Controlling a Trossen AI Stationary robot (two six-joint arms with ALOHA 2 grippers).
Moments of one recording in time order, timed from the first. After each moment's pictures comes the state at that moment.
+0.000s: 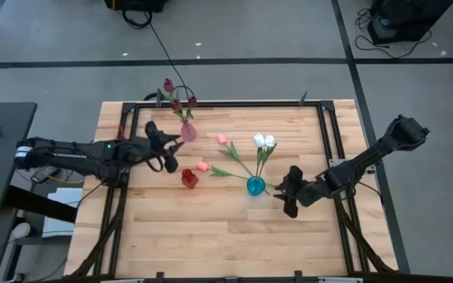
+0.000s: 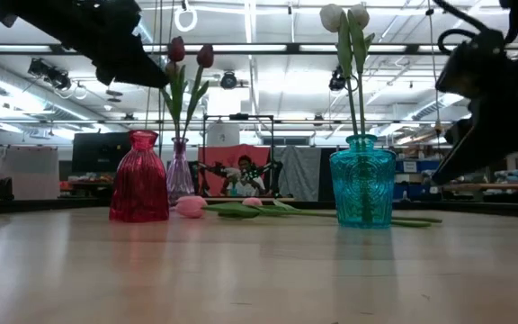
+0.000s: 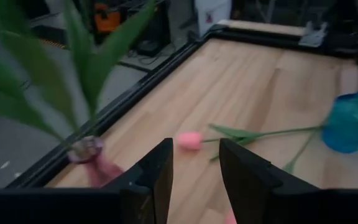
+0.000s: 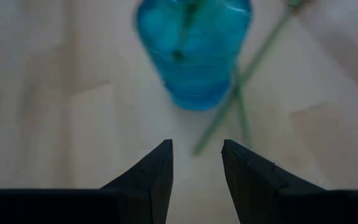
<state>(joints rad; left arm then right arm) 0.00 0.77 0.56 -0.19 -0.56 -0.16 0.48 1.18 0.37 -0.04 0.45 0.68</state>
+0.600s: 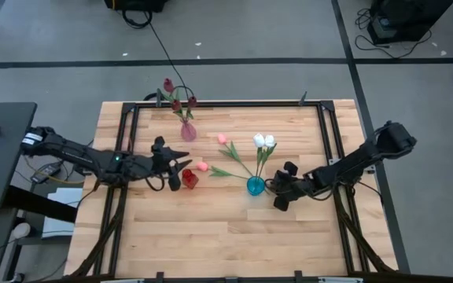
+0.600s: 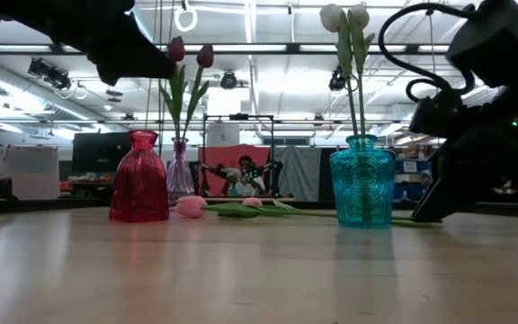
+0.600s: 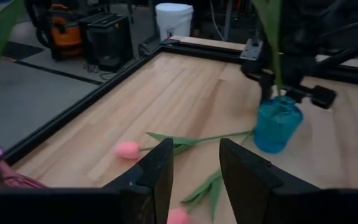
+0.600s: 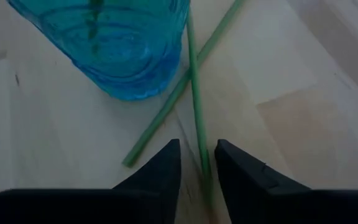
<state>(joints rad) -0.25 0.87 0.50 0.03 -0.64 -0.24 0.33 1.43 0.37 0.09 0.44 0.57</state>
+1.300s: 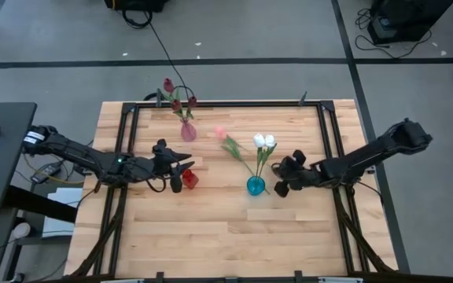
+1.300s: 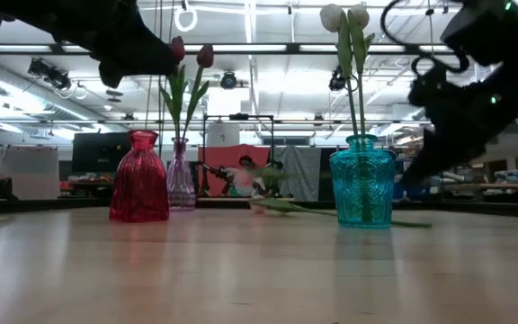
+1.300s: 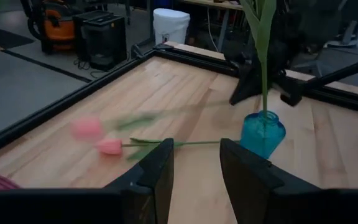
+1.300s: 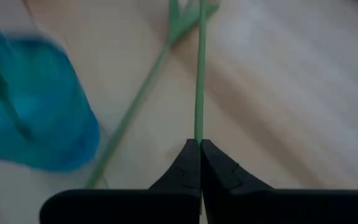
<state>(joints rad) -0.28 0.91 0.50 0.11 -0.65 -0.33 0.25 1.19 0.37 -0.09 0.59 0.64</state>
